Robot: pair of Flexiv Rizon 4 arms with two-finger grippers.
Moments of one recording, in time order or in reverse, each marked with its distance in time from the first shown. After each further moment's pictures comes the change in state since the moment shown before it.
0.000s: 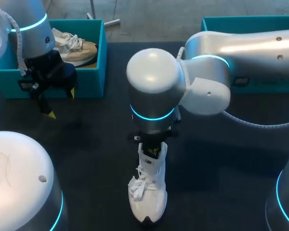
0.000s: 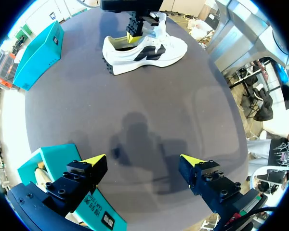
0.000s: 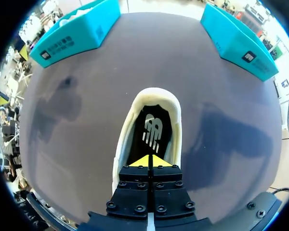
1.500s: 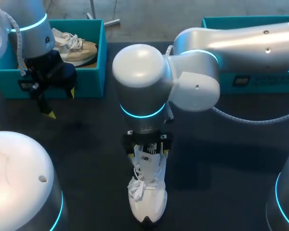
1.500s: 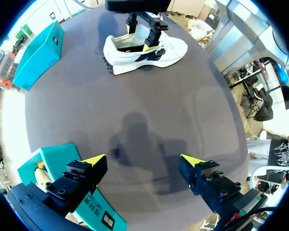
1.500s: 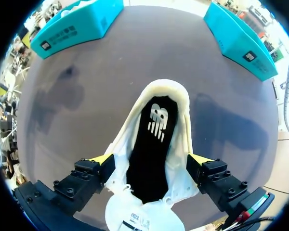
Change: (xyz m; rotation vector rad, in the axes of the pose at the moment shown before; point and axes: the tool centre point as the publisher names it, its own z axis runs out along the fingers) left arm 0.000 0.000 0.000 0.000 0.000 0.000; right arm 0.012 -0.015 -0.008 0.054 -0.034 -0.035
